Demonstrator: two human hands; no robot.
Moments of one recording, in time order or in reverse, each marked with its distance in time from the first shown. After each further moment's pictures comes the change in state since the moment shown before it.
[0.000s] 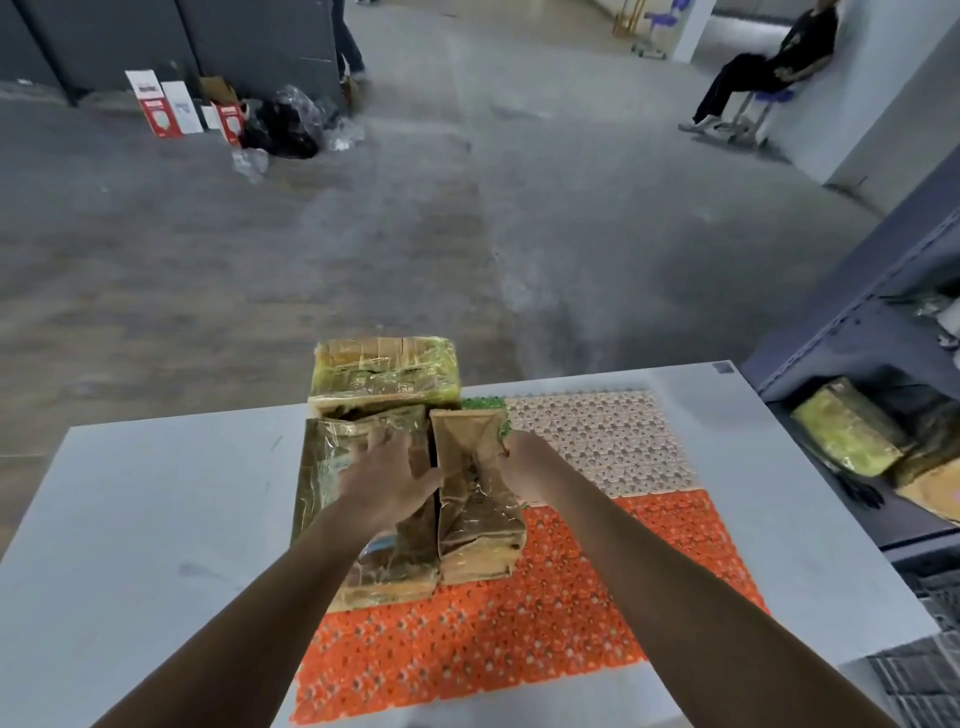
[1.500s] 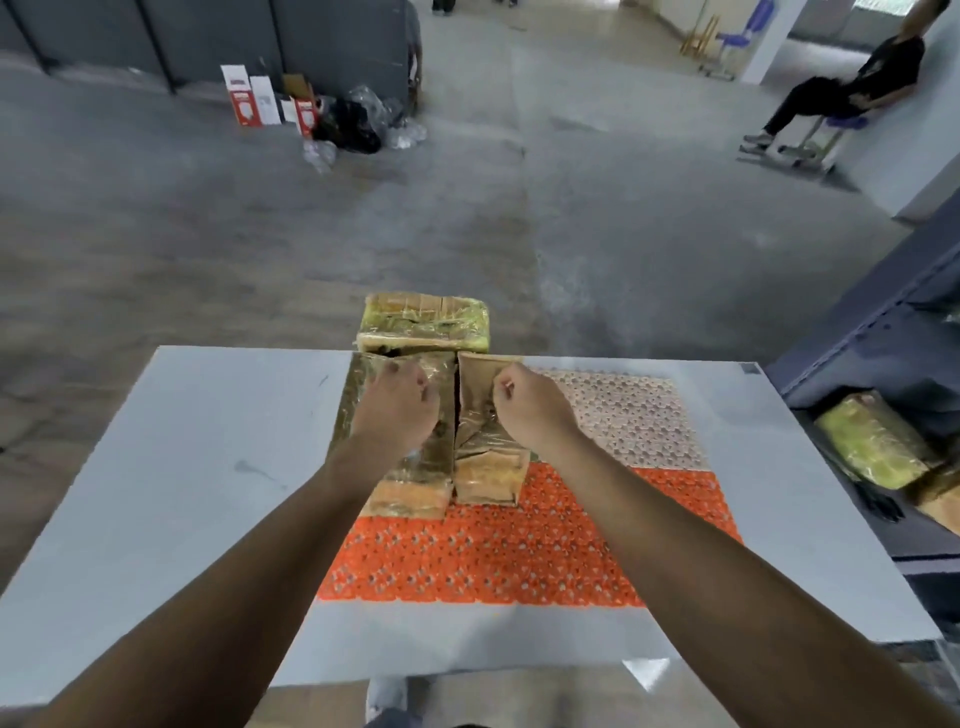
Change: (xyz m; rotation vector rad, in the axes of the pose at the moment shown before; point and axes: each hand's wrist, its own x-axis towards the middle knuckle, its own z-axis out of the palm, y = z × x) left_hand -0.062 0.006 -0.020 -0.261 0.330 -0.028; right_hand -0.062 -0.022 0.004 0.005 0.327 -0.324
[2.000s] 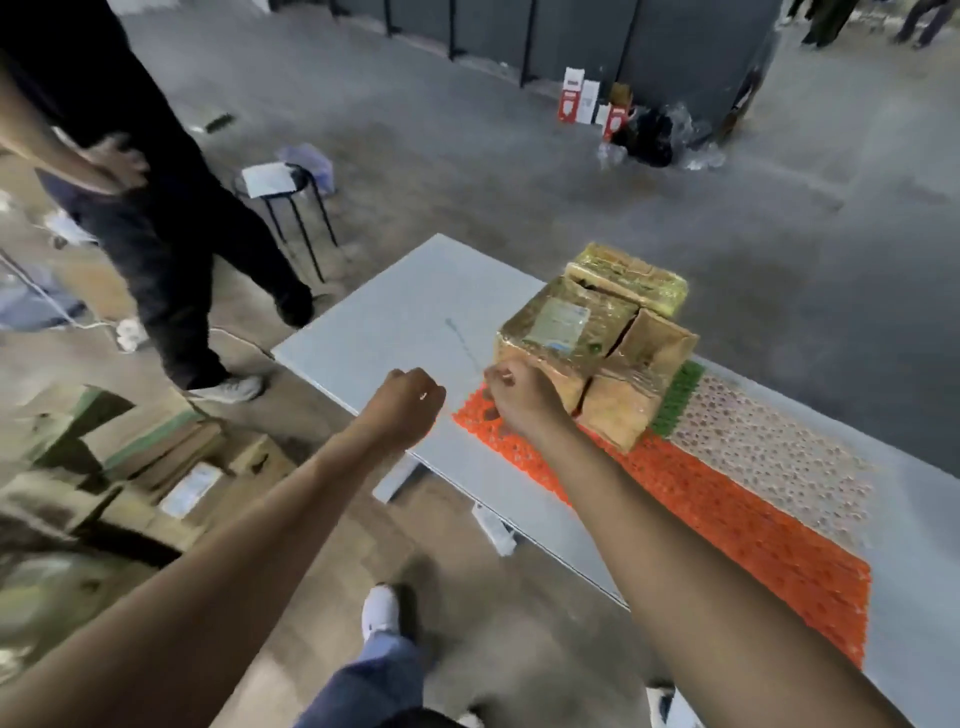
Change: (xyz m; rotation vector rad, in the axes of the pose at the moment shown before) left_hand -0.253 -0.048 -0.010 -0.142 0.260 -0.521; right_hand -0.153 -0.059 0.062 0.434 -0.556 -0.281
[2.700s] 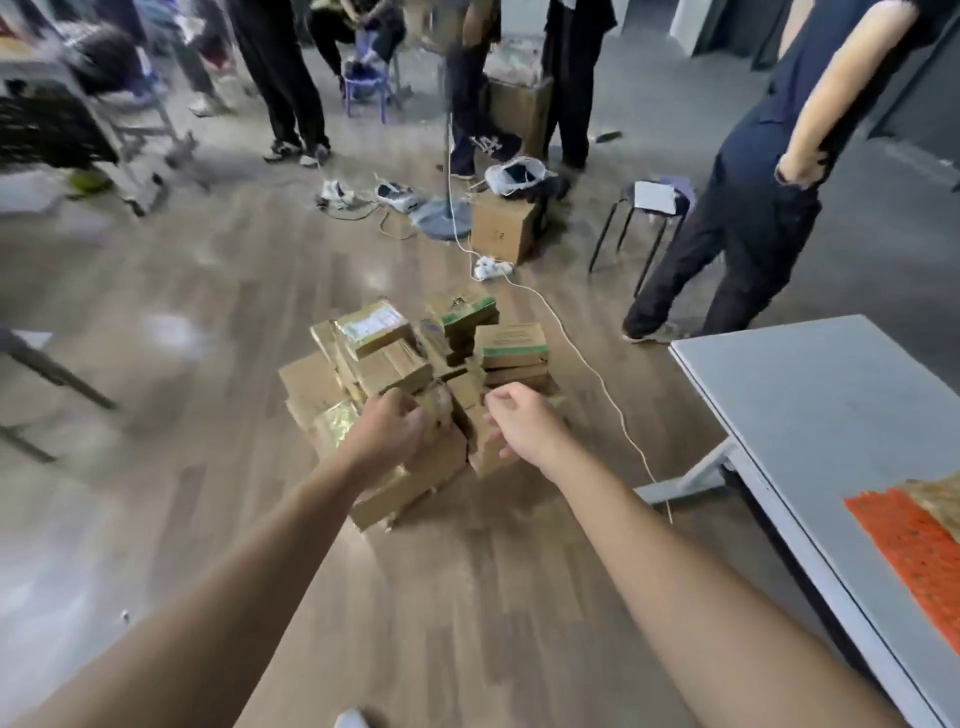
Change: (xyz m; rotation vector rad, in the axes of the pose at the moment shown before) left_hand -0.347 -0.340 -0.196 -0.276 0.557 -0.645; right_hand -0.207 -0.136 0.419 -0.209 -0.707 -0.254
